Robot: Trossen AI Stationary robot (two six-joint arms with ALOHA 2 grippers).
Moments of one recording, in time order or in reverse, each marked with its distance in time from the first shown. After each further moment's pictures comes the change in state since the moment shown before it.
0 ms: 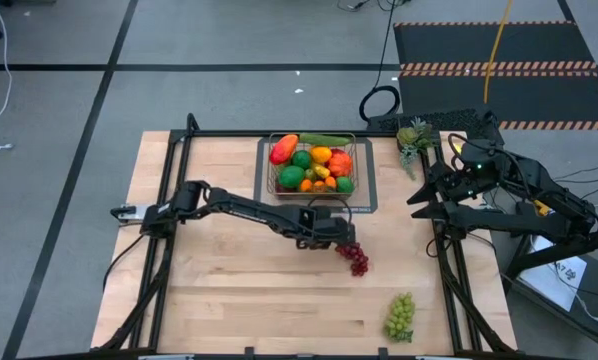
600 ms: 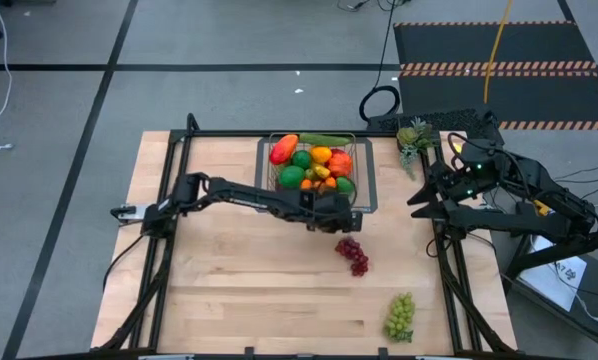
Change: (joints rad) left arm 0.092 -0.020 0.001 0.153 0.083 0.243; right arm 0.000 0.000 0.000 0.000 0.000 0.062
